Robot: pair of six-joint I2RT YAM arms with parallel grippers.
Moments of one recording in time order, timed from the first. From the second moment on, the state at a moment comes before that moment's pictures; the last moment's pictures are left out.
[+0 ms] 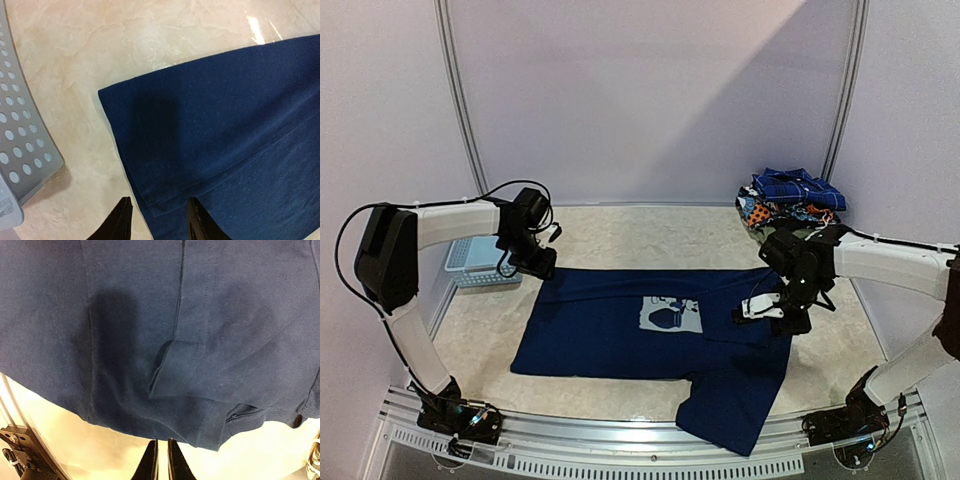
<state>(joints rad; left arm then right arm) -0.38 1.80 1.27 -0.72 -0.03 -0.05 0.62 1.44 0.97 -1.01 -0.01 -0.87</state>
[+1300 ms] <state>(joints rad) -0.62 1.83 1.37 -0.65 -0.19 0.08 0.66 1.40 0.97 -0.90 -0.34 -0.77</state>
